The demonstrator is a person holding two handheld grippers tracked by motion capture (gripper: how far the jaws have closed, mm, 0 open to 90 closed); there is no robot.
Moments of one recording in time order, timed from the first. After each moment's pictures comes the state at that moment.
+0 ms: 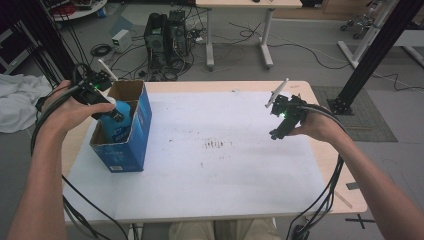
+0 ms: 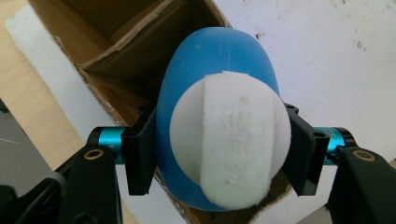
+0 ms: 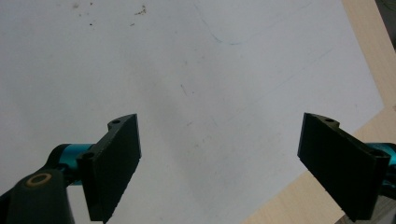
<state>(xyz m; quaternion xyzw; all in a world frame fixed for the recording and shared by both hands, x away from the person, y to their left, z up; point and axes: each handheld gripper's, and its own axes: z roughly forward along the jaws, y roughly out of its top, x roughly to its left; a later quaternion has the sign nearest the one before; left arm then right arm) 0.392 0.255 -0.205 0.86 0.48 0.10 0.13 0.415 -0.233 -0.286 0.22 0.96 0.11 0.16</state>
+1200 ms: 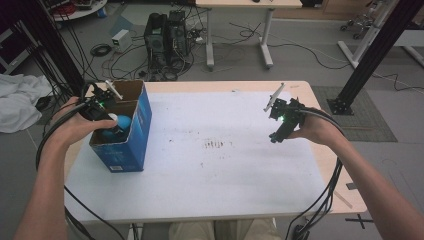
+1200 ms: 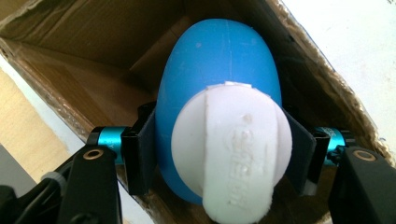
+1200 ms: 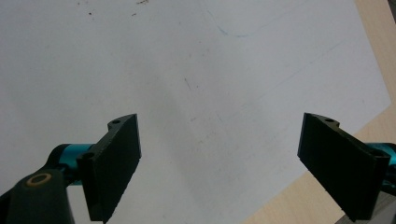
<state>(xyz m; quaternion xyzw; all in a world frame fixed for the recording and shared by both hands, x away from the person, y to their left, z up) 0.393 0.263 -0.269 0.89 0.44 0.07 0.10 0.412 -0.231 -0.295 0.22 0.96 0.09 0.16</state>
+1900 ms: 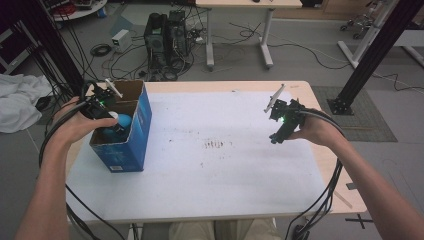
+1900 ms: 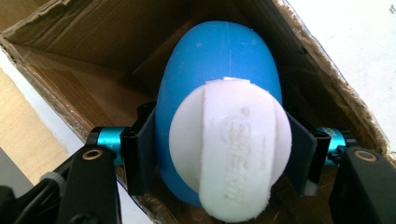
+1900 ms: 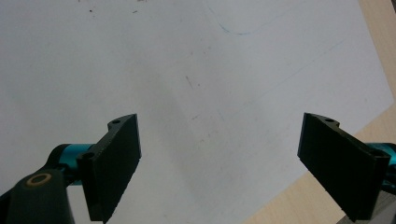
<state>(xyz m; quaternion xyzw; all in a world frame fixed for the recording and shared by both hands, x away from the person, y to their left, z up) 0.398 0.265 -0.271 0.88 0.45 0.07 0.11 0.411 -0.232 -0.297 0.23 0.96 0.09 0.16</state>
